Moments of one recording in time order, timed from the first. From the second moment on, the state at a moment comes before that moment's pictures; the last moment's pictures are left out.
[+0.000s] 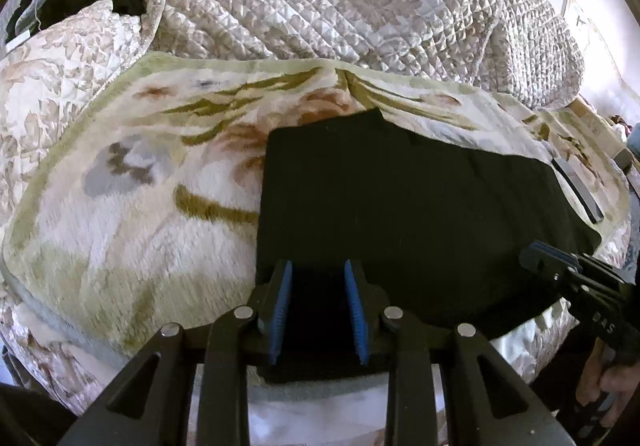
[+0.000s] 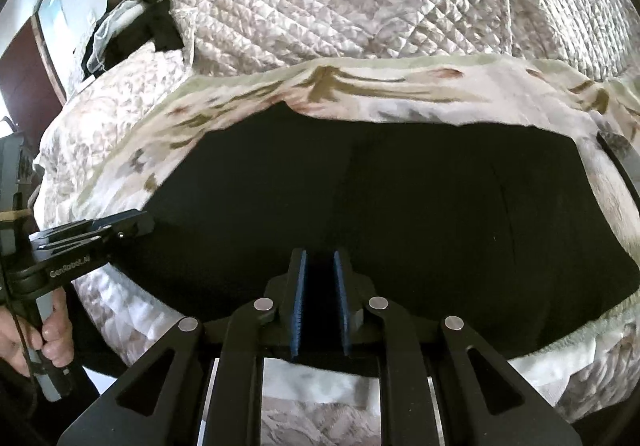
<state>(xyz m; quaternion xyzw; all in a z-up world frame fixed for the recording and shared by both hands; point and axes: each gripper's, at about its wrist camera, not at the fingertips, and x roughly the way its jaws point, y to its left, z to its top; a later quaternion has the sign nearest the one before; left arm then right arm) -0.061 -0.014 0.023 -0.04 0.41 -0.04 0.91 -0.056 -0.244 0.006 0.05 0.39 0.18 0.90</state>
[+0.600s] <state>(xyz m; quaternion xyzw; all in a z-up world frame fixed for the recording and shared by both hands) -0.039 -0.024 0.015 -0.02 0.40 -0.05 0.92 -0.038 -0.275 -0.001 0.07 0.40 0.11 0.91</state>
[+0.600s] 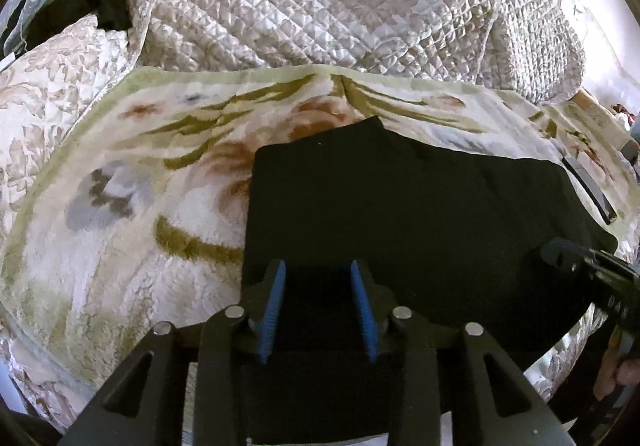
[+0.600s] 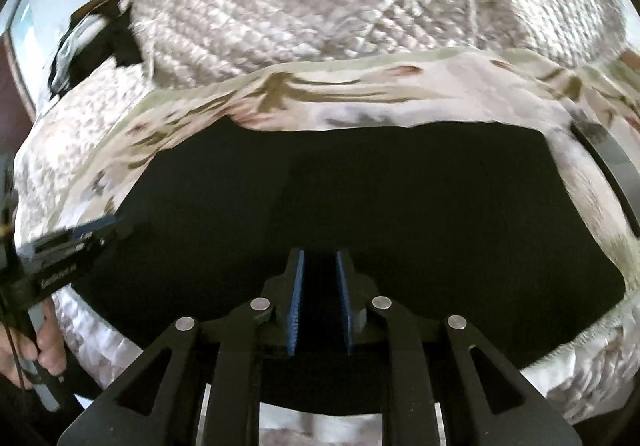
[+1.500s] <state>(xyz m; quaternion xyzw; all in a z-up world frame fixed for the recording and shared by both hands) -0.043 -0.019 0.012 -0.04 0.39 -0.05 0.92 -0.087 -0.392 -0.011 0.30 0.37 -0.05 0.88</state>
